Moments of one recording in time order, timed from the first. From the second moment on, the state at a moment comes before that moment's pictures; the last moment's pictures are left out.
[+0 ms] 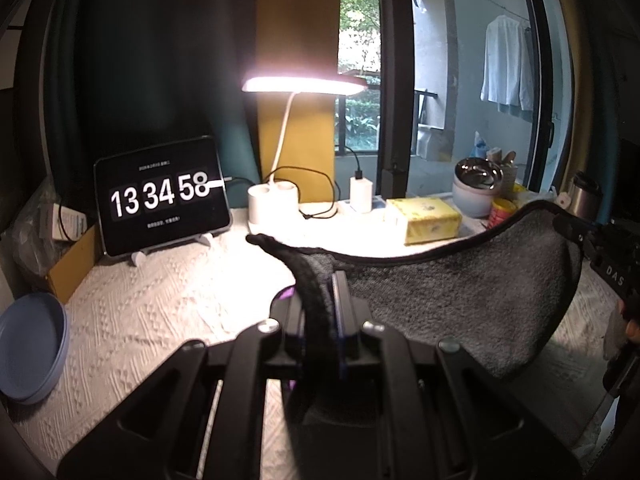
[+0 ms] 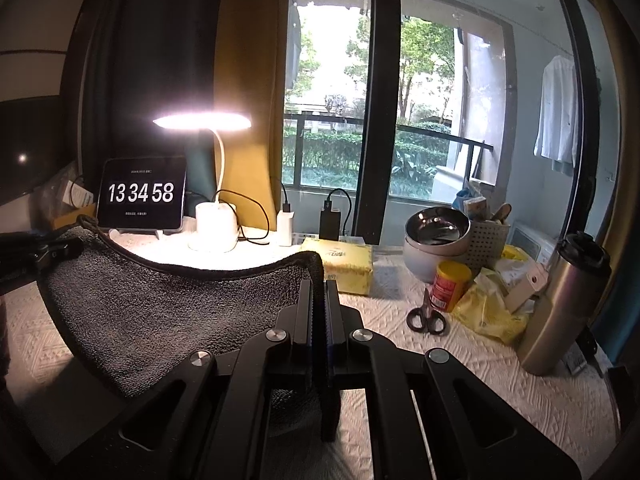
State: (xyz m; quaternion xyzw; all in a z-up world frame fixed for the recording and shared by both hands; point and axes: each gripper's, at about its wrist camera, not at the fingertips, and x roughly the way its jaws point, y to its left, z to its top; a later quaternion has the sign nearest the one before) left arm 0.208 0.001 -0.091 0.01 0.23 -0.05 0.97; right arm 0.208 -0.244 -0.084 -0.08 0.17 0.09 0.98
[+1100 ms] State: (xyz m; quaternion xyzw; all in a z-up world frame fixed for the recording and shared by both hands) left arm 0.328 -0.005 -0.151 0.03 0.30 -0.04 0.95; right arm 0.325 -0.228 -0.124 -0.11 0.24 0.08 0.96
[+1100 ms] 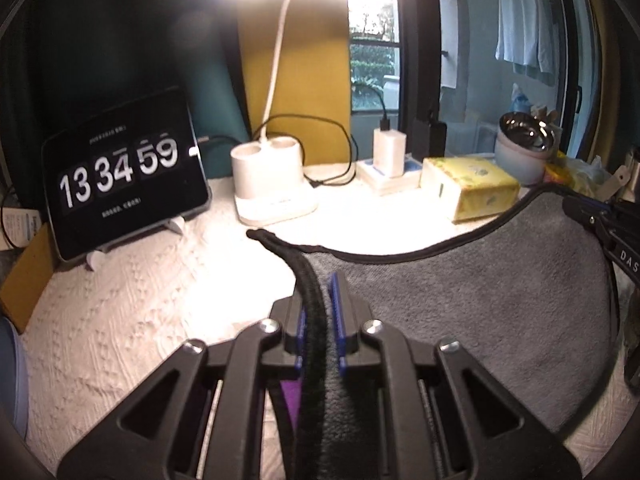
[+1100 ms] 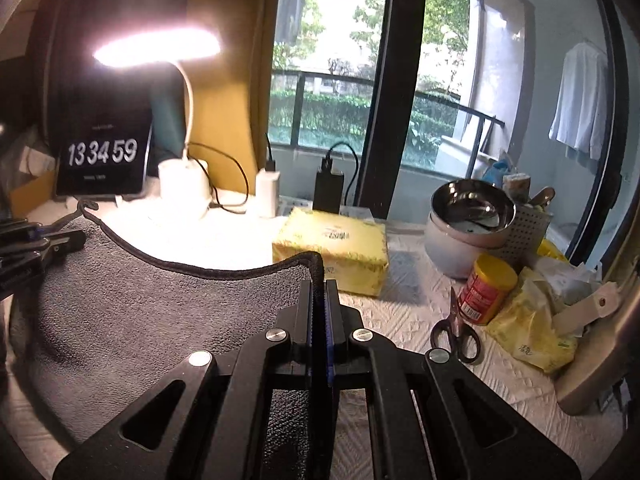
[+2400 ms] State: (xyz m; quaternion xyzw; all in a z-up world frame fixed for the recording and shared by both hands) left arm 0.305 0.026 -0.155 -0.05 0.38 -0.03 0.92; right arm 0.330 -0.226 -0.139 -0.12 0.31 0.05 0.94
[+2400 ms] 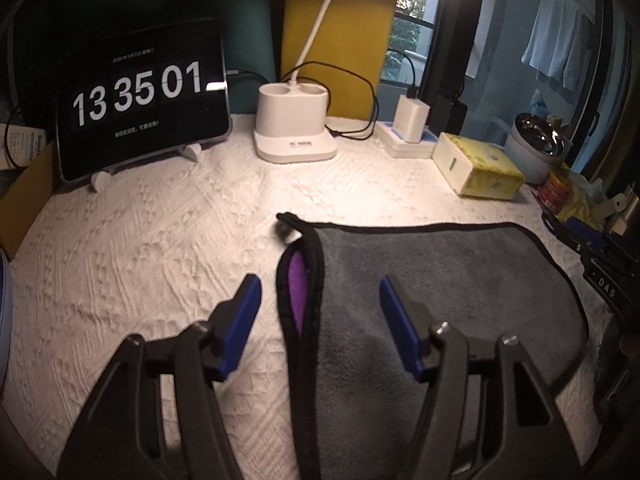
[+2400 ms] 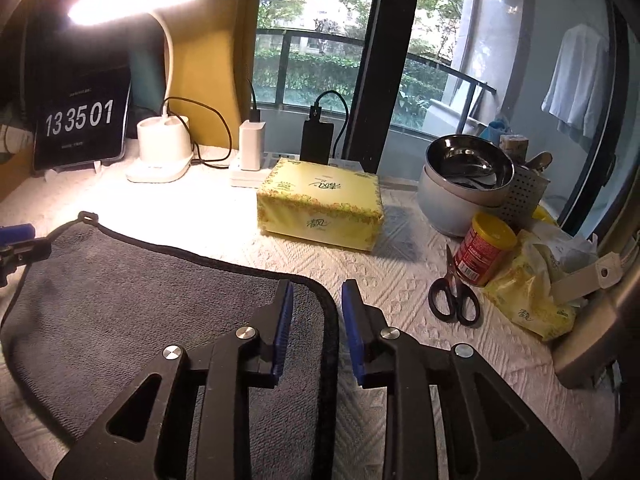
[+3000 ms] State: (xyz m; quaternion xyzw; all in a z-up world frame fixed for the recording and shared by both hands) left arm 0.240 0.027 -0.140 -0.06 0.36 -0.04 0.93; right arm 0.268 -0.235 -0.122 -0.11 0.29 0.06 0.95
